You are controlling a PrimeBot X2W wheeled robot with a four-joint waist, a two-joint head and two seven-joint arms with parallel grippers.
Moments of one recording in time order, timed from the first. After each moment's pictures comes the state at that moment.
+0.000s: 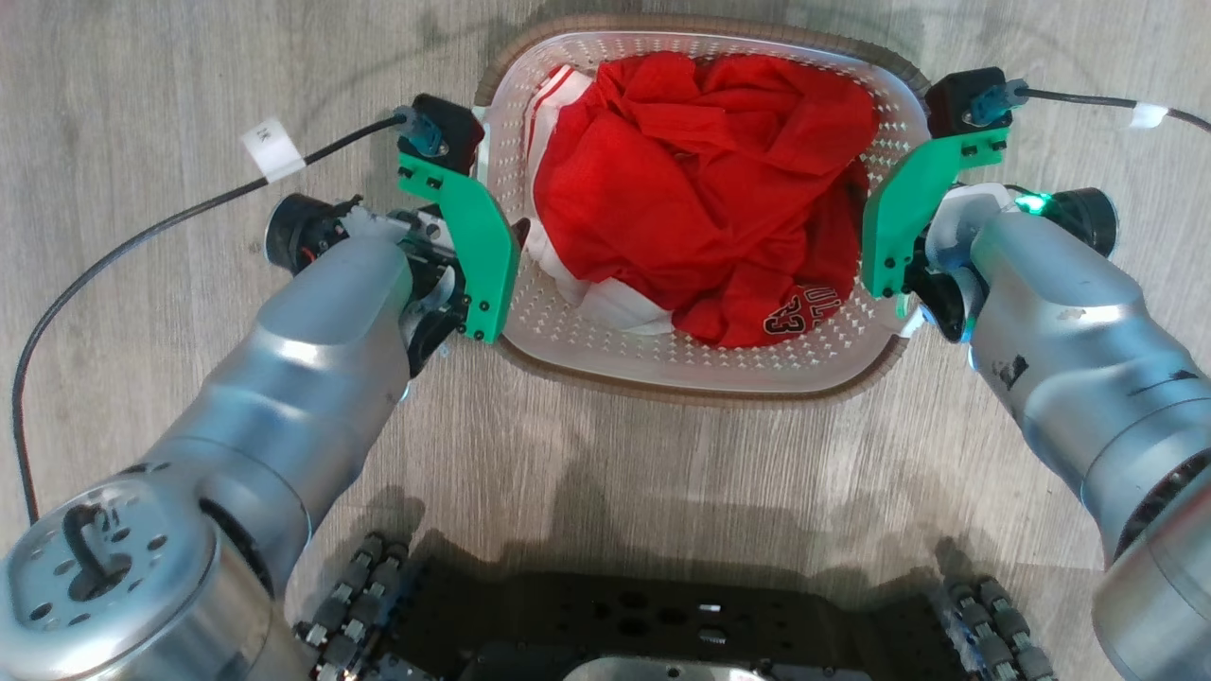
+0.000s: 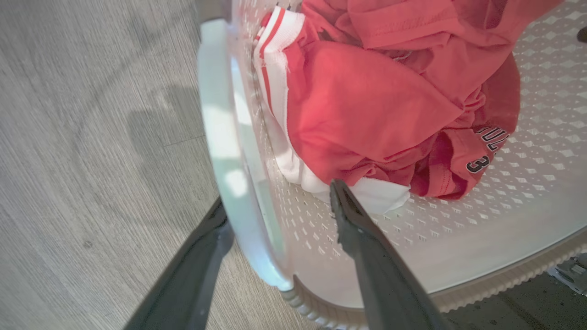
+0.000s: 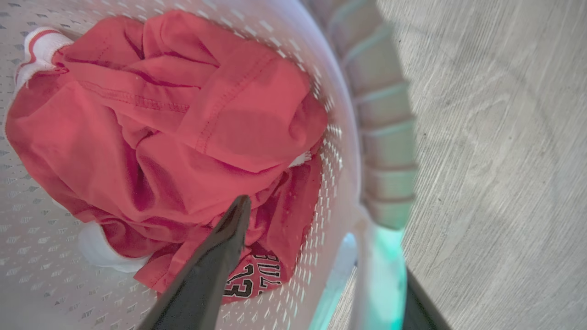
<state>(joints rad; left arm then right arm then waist) -1.11 0.03 -1.28 1.20 -1.09 -0.12 0.10 -1.14 -0.13 1.14 1.30 1.12 0.13 0.02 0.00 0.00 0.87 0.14</state>
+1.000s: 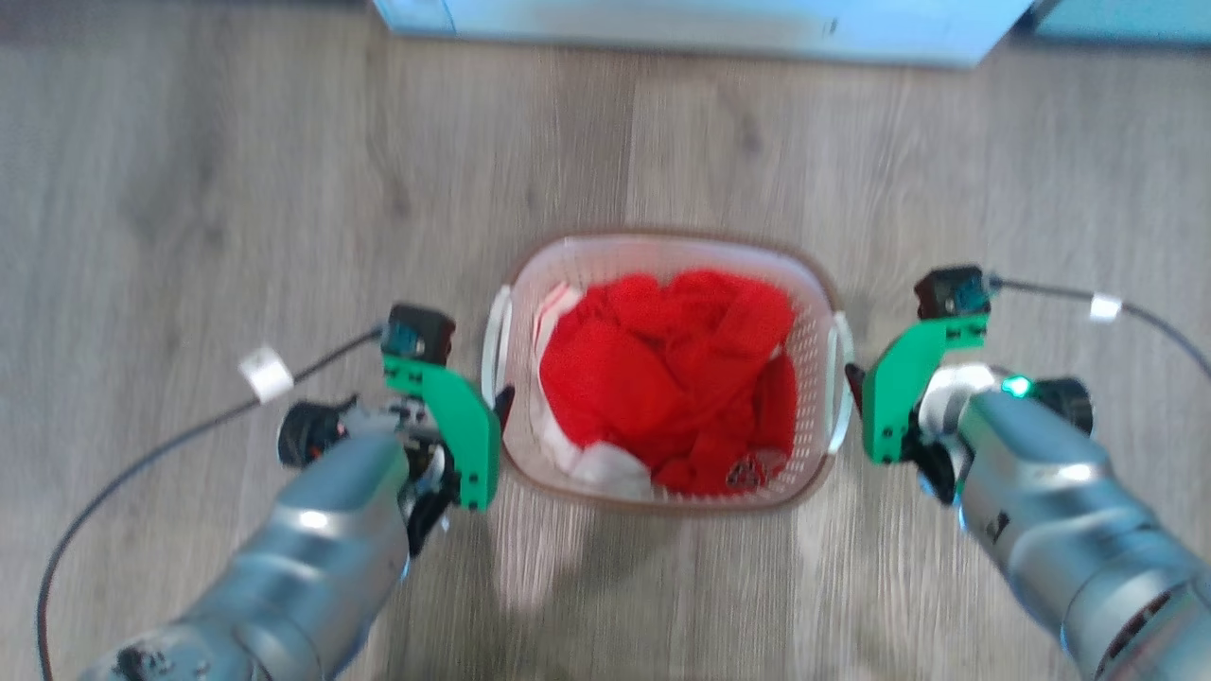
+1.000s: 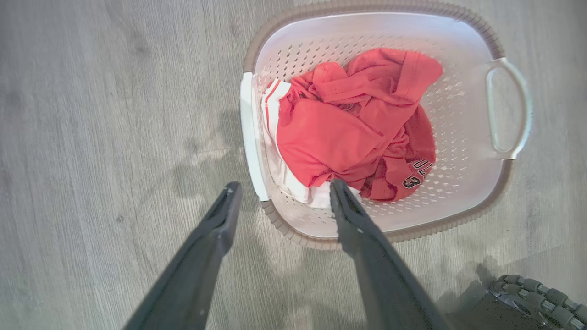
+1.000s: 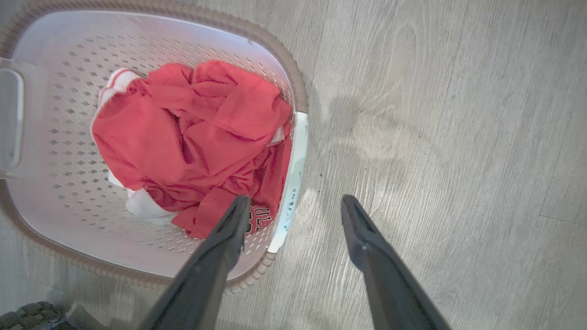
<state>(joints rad) -0.83 0.03 -1.28 1.24 -1.16 -0.11 -0.08 -0.87 -0.13 0.97 1.30 0.98 0.13 0.04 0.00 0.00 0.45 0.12</state>
